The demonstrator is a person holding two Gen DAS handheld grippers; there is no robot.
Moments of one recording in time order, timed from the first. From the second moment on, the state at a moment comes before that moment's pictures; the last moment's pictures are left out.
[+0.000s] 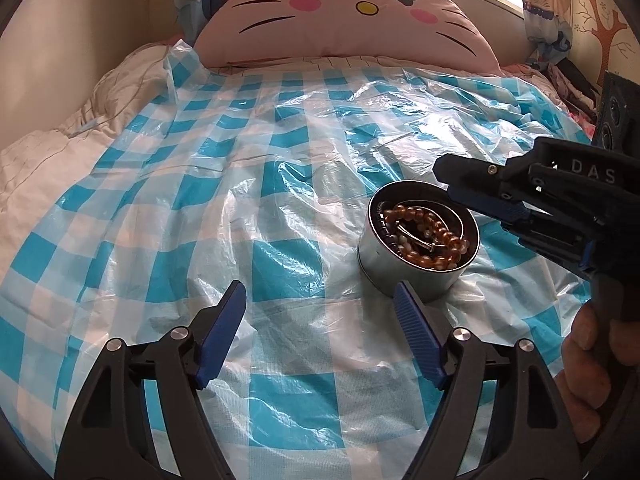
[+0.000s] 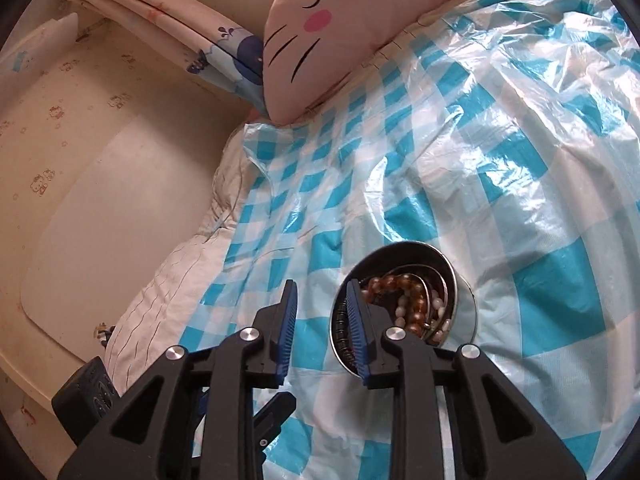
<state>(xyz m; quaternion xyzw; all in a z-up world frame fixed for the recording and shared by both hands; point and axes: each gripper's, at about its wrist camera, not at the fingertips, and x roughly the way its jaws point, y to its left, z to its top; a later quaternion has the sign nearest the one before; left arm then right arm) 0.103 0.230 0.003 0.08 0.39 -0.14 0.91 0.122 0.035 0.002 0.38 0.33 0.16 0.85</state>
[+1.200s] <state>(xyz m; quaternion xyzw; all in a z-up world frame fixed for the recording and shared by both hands) -0.055 0.260 0.046 0.09 0.32 -0.18 0.93 -0.109 0.068 0.053 0.10 0.30 -0.09 0.94</state>
